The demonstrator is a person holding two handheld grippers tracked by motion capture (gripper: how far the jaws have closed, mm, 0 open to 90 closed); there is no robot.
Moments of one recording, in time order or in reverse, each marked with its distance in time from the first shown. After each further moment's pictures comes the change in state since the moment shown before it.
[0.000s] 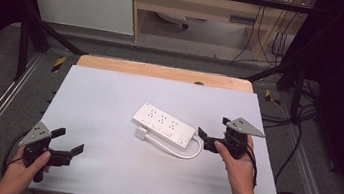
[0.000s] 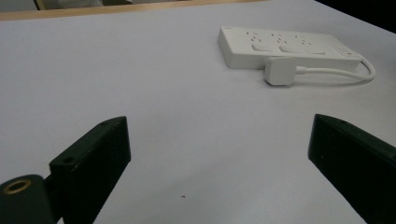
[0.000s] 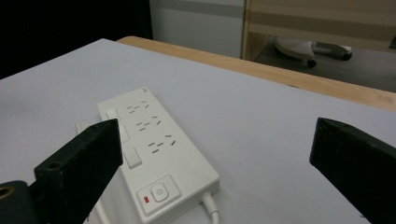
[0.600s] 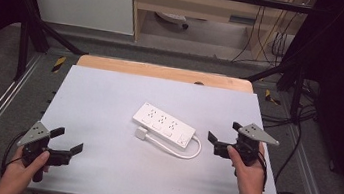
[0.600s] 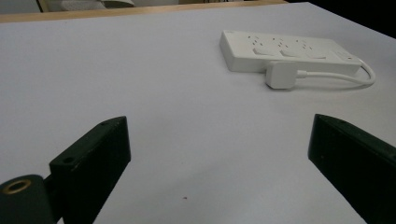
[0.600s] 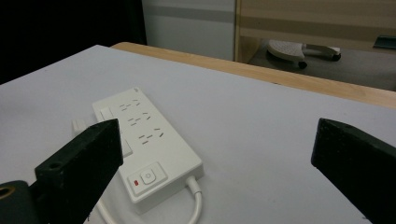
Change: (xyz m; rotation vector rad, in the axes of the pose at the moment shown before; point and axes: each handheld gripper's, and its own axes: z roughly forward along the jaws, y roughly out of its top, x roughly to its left) left arm 0.002 0.000 -0.002 -0.014 0.004 -0.011; right arm -0.014 -0.006 -0.027 -0.030 -0.025 0.027
